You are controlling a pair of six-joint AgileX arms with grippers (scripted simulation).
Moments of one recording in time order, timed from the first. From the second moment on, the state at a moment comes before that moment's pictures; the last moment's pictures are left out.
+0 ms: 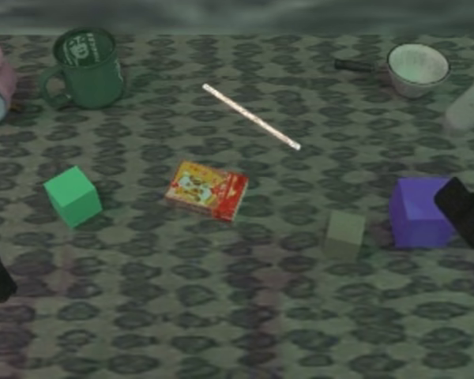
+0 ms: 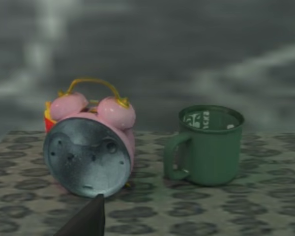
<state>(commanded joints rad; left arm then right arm) 0.00 0.00 0.00 0.00 0.00 0.00 0.31 1.25 0.96 -0.67 0.00 -0.45</state>
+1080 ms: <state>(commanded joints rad) 0.00 0.00 0.00 0.00 0.00 0.00 0.52 2.08 1.63 -1.12 0.00 -0.76</state>
